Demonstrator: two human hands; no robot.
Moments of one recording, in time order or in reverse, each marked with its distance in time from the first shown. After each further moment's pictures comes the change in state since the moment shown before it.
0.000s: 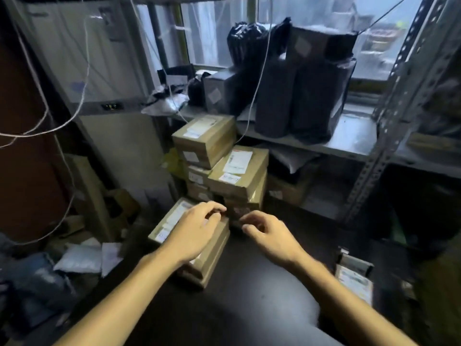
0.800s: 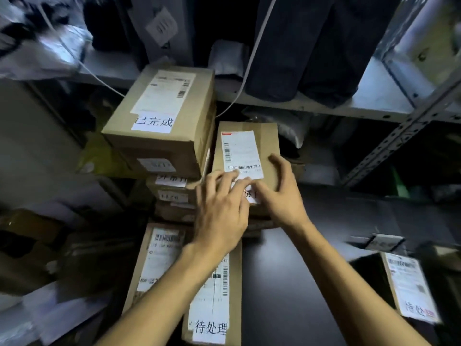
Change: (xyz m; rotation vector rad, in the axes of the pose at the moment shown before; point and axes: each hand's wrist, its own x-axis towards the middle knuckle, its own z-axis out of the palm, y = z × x) left_hand 0.209 -0.115 0.058 0.237 -0.030 0.388; right_hand 0.215 0.038 0.058 0.236 0.620 0.417
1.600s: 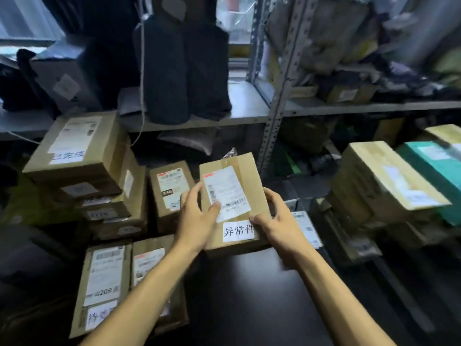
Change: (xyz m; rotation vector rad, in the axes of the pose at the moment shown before) left_hand -0.054 0.131 -0.013 -0.797 -0.197 -0.264; right_hand -0.163 0.029 -0.156 0.352 0.128 0.146
